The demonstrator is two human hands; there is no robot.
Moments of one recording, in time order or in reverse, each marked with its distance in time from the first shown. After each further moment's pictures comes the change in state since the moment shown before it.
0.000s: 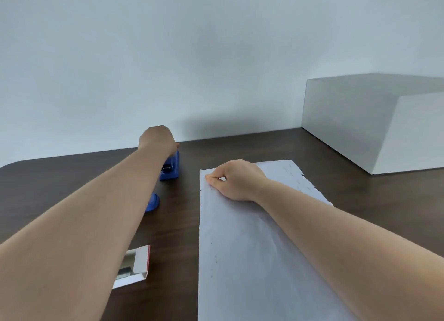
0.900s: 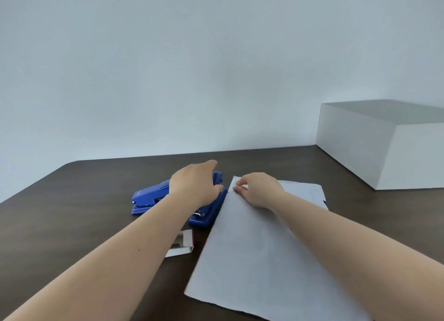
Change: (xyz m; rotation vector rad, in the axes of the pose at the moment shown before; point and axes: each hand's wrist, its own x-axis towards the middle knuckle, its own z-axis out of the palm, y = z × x) left_hand -0.149 -0.016 -0.032 -0.086 0.056 0.276; right_hand -0.019 -0.028 -0.014 -0.112 -0.081 0.159
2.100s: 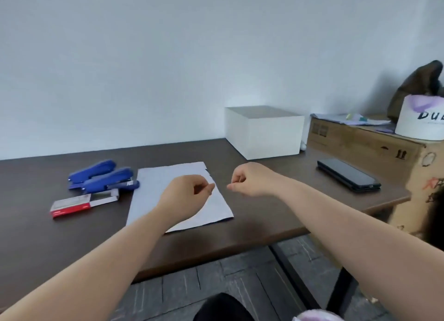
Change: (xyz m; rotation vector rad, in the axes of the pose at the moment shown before) left_hand -0.187 0.154 -0.034 -0.642 -0.055 0.209; right_hand -0.275 0.074 -0.112 0.172 -0.003 0.091
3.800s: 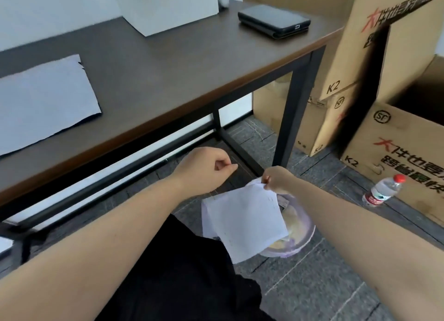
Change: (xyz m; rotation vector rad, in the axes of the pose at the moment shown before) left_hand -0.063 0.057 0.233 0.063 -0.561 0.258; right_hand -0.158 0.299 0.209 0.121 -0.235 0.668
